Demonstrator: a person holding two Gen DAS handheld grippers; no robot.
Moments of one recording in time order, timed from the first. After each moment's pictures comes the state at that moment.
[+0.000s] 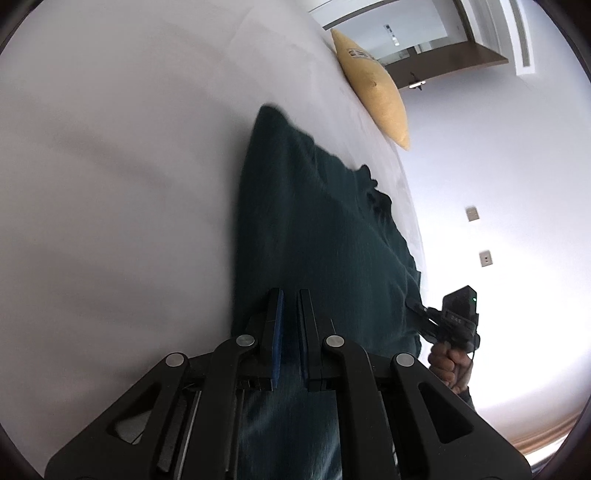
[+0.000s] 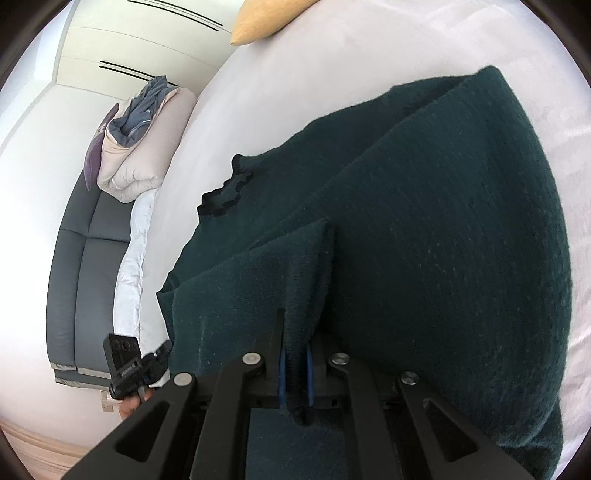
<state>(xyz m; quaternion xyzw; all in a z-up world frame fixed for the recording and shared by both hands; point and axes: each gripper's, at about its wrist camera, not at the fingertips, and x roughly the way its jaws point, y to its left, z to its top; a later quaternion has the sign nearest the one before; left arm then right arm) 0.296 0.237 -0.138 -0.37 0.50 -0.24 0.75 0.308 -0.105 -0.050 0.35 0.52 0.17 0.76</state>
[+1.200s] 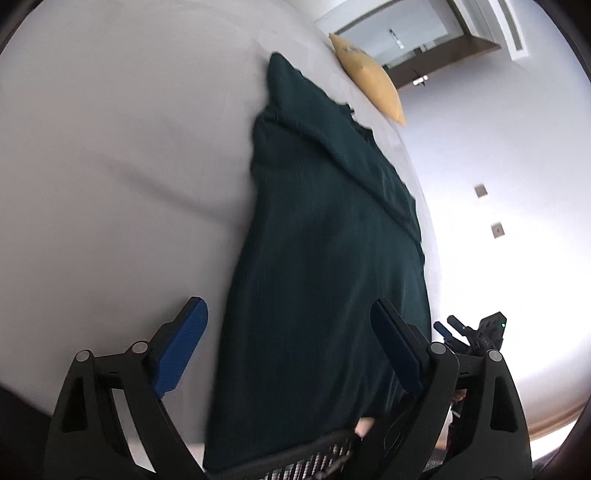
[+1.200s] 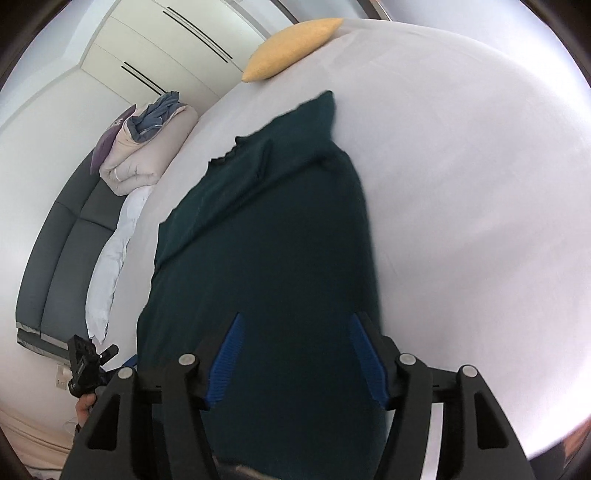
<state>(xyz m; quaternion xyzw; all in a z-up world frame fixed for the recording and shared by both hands) 0.024 0.229 -0.085 -0.33 0.50 -0.20 0.78 0.036 -0.163 -0.009 0.28 0.46 0.11 0.83</state>
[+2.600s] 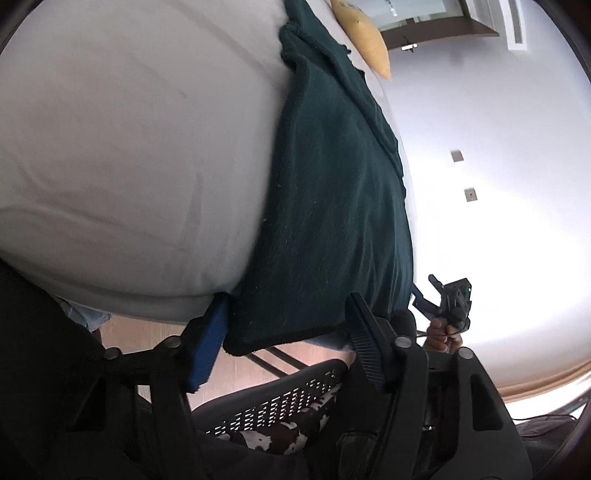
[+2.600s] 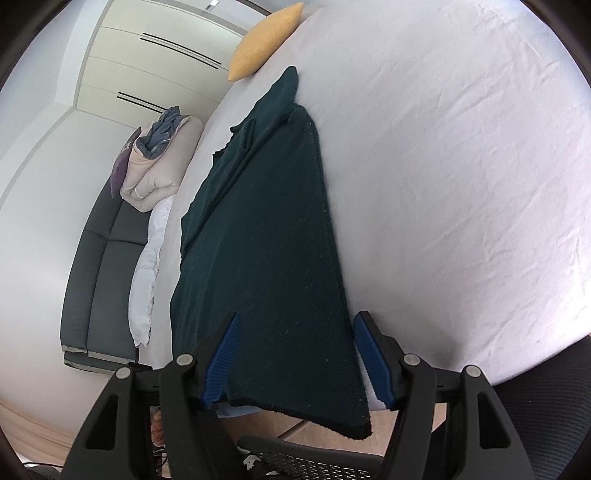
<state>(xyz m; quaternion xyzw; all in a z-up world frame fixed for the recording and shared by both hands) -0.049 0.257 -0.127 -0.36 0.55 -0.27 0.70 -0.026 -0.193 -0.049 0.39 0.46 0.15 0.78</state>
